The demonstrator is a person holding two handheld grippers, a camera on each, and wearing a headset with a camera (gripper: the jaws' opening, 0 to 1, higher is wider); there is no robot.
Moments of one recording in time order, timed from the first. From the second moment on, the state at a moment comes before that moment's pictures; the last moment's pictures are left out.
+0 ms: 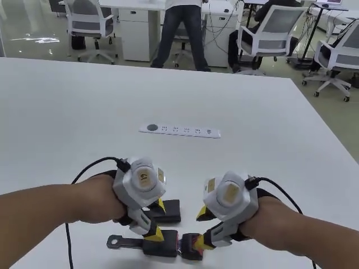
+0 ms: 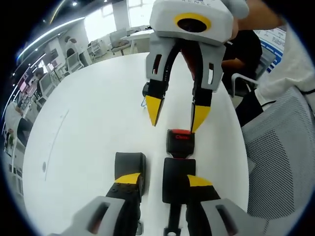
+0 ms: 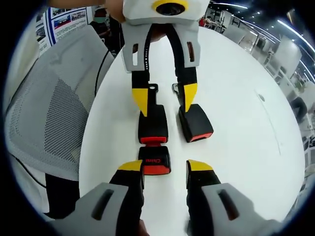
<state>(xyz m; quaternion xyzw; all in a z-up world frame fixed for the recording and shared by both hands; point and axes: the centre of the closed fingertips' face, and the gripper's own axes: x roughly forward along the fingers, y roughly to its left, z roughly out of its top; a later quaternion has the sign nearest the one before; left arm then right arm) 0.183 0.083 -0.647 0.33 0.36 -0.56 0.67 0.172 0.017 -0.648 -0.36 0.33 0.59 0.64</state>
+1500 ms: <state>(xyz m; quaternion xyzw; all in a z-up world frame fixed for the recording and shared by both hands) 0.235 0.089 -0.694 0.36 0.38 -0.58 0.62 0.227 -0.116 -0.686 -0.37 0.40 0.55 0.64</state>
